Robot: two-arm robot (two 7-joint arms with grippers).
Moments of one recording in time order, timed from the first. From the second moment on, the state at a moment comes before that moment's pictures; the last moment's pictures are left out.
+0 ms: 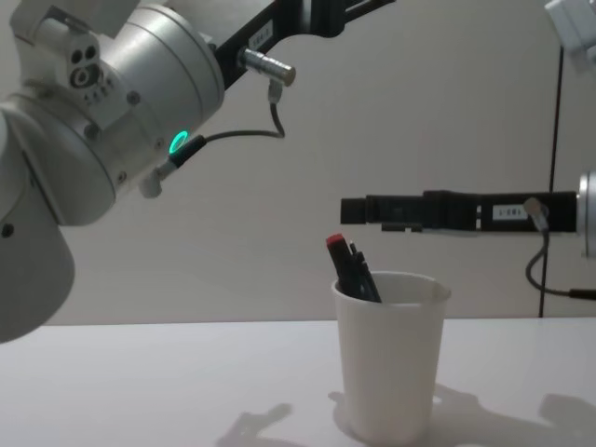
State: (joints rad) left arm -0.28 0.21 0.39 -1.68 0.06 -0.37 -0.10; right arm 0.56 0.38 -0.45 -1.30 0.66 0.33 0.71
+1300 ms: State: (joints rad) left arm -0.28 0.21 0.39 -1.68 0.06 -0.37 -0.10; right arm 0.48 0.50 -0.35 -1.47 0.69 0.24 0.32
